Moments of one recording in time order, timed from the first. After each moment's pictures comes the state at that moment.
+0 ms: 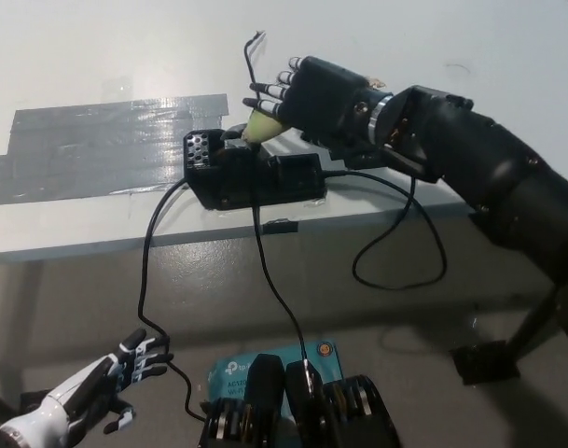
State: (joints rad) left_arm -0.06 0.49 -0.08 -0.12 -0.19 0.45 -0.47; right_arm -1.26 -0.23 0.90 0.95 -1.17 -0.33 -0.05
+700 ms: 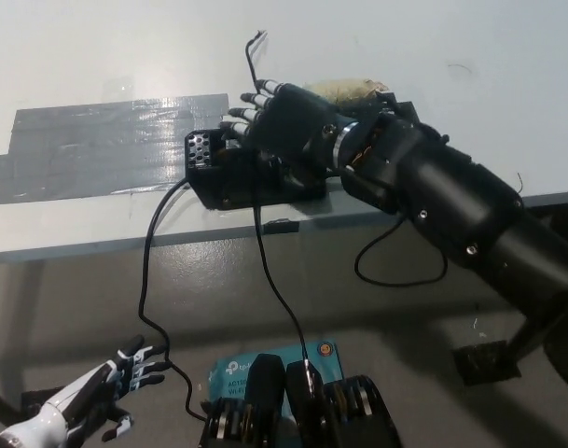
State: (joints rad) left_arm -0.04 0.49 -0.08 -0.10 -0.19 0.45 -0.47; right_arm -1.11 -0.22 0.74 0.50 -1.07 -0.18 0.37
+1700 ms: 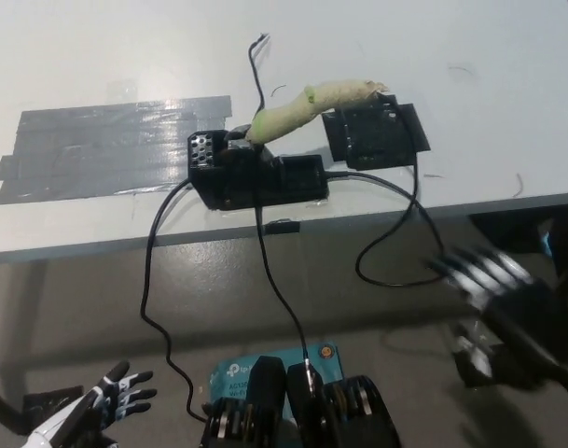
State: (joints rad) left_arm 0.04 0.48 -0.04 -0.09 -0.19 0.45 -0.46; right_arm -0.04 -0.44 0.10 -0.43 -0.82 -0.01 0.51
